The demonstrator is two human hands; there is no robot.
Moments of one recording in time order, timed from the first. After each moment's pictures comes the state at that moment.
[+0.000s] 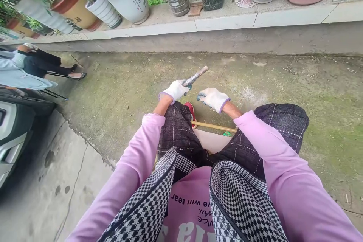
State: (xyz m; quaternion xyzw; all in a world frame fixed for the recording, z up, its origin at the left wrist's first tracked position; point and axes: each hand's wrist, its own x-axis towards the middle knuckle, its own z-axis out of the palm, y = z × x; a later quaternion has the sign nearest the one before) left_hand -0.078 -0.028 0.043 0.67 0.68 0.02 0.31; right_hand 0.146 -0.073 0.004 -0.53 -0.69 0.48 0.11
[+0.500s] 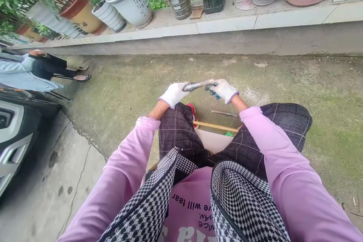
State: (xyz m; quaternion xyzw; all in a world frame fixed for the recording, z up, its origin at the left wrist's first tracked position) left_hand -0.084 -0.050 0.063 0.80 0.57 -0.09 0.16; right_hand 0.169 -0.050 0.008 -0.60 -0.54 0.55 0.22
